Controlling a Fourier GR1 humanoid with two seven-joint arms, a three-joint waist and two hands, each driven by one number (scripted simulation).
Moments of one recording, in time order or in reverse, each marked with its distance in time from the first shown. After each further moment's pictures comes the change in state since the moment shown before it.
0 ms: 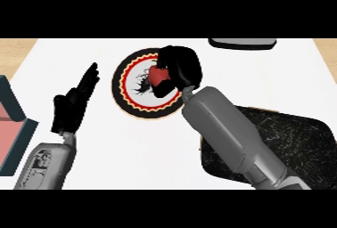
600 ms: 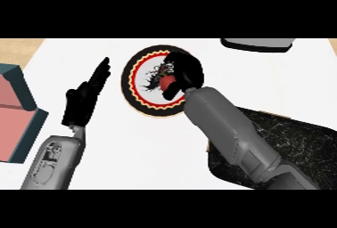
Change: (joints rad) left arm -0.062 -0.029 -0.029 0.021 -0.010 -0.016 0.006; right arm -0.083 0.002 0.091 0.305 -0.240 -0.093 -0.007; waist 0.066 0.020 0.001
